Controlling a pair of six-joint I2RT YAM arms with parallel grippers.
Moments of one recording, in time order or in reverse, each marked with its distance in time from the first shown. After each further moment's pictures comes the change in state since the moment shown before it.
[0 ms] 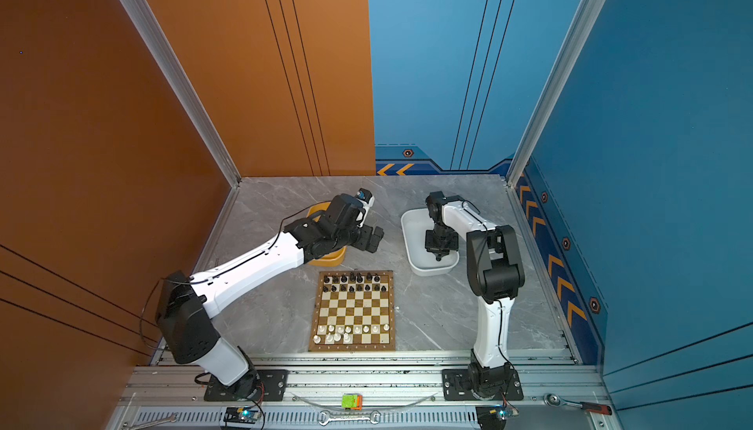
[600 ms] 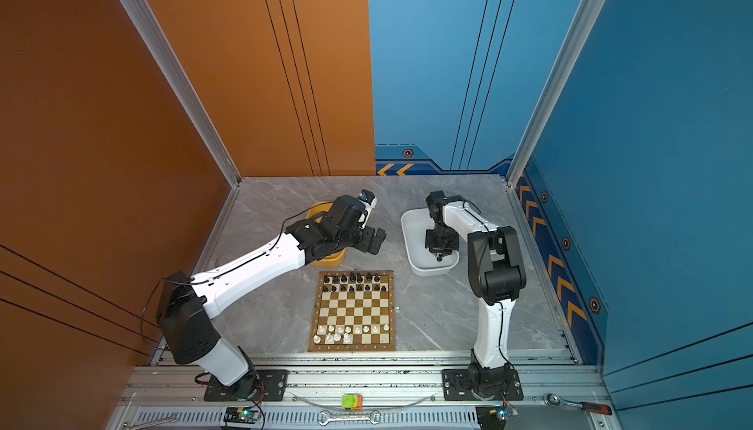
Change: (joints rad) left arm -0.021 0.006 0.013 0.000 0.001 0.000; right arm -0.017 -0.013 -0.025 0.022 0.000 -0.004
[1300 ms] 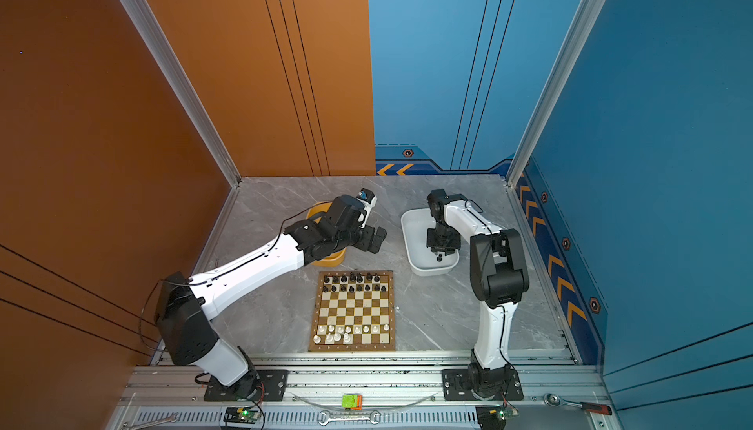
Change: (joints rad) left arm -0.005 -0.006 -0.010 0.026 0.000 0.000; right arm 0.002 -0.032 0.000 -0.022 0.016 0.000
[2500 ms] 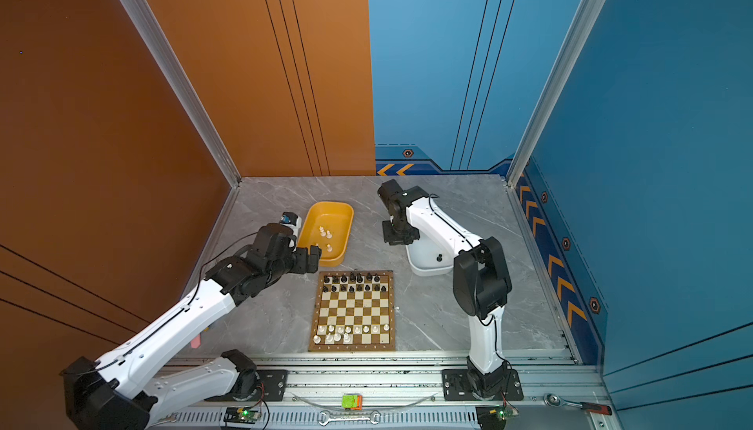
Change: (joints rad) left arm 0.239 -0.515 -0.467 -0.099 -0.056 -0.105; right arm 0.281 -0.040 0.229 -0.076 -0.035 0.043
